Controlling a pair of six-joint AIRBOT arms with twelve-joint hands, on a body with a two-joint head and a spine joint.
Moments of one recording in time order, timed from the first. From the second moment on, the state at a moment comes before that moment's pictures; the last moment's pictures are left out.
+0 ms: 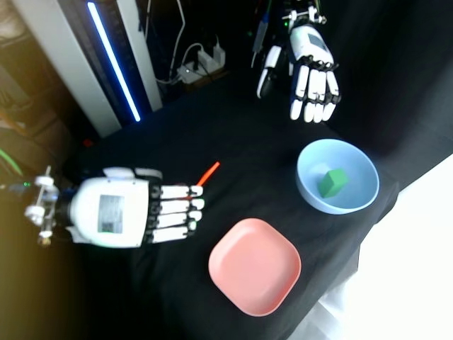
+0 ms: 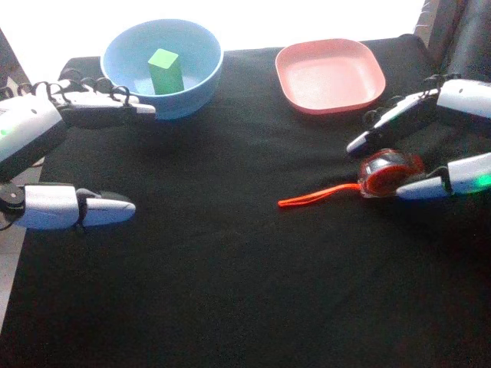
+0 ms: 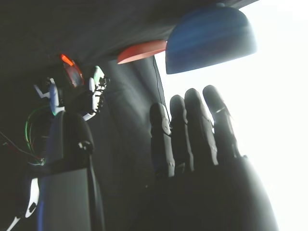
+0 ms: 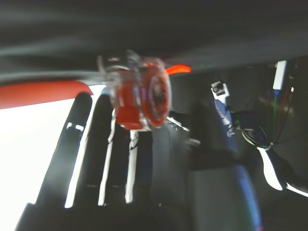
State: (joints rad) left arm 0.87 -0.90 1.11 -0.09 -1.03 0.80; right arm -0.86 -1.14 1.54 -0.49 0.87 0.10
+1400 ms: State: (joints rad) left arm 0.91 -0.91 1.13 -0.09 -1.05 0.75; right arm -0.45 -1.52 2.05 -0.70 0.44 0.12
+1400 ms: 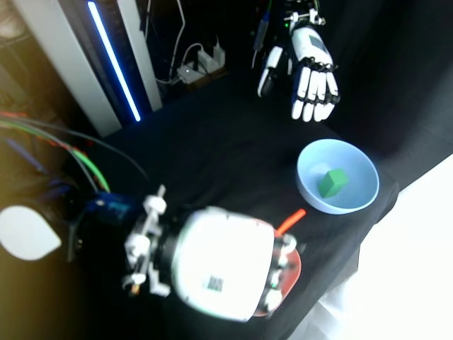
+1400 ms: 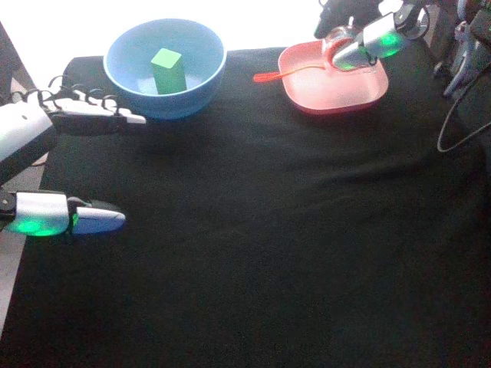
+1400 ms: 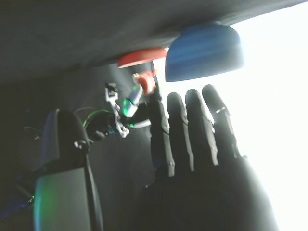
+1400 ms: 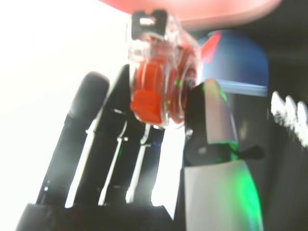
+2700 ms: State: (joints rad) left arm 1.08 -0.79 0.97 -0.15 -1.47 0.80; right arm -1.01 -0.98 1.31 0.18 1.52 -0.03
